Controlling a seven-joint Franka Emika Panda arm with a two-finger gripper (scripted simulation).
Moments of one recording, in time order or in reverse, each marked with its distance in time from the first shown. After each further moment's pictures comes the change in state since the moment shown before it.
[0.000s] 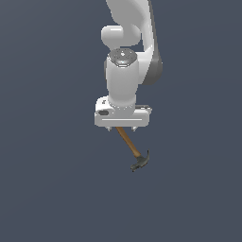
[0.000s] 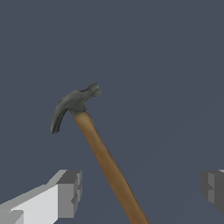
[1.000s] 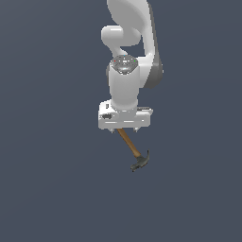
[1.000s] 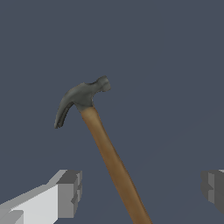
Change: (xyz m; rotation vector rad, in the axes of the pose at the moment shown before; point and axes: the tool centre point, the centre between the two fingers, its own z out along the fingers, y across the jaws) arm -0.006 -0.011 0.017 0.023 -0.008 -0.051
